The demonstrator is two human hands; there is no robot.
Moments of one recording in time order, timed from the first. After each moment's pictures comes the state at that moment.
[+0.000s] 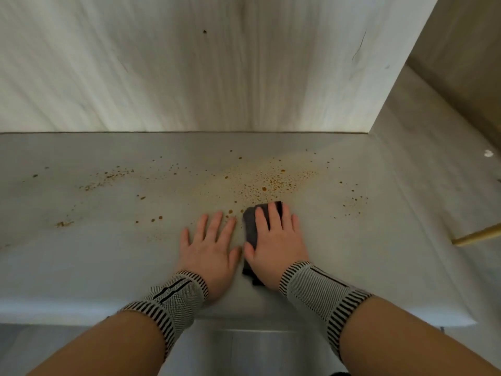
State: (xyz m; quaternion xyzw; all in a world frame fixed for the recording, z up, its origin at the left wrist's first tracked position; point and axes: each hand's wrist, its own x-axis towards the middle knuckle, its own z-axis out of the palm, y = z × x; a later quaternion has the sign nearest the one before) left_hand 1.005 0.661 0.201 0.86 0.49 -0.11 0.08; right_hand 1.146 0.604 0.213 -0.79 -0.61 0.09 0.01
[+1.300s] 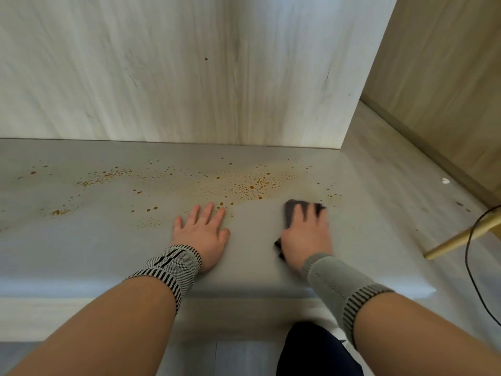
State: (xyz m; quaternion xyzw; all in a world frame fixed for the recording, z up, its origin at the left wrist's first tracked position) left_hand 1.003 0.663 0.198 0.86 0.49 -0.06 0.08; right_hand 1.182 0.554 0.208 -0.86 -0.51 0.02 0.01
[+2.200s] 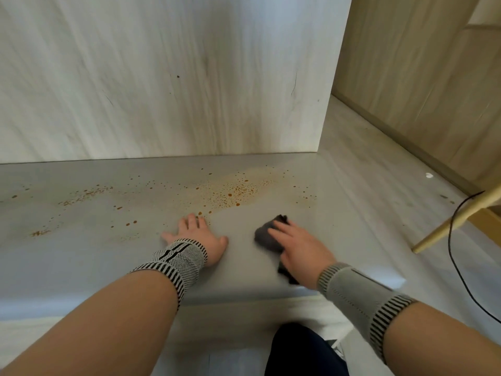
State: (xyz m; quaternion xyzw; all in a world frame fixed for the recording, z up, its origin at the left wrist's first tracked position) left_hand 1.051 0.645 0.224 0.80 0.57 -0.17 0.07; right_hand 1.228 0.507 0.205 -0.77 -0.63 0.05 0.09
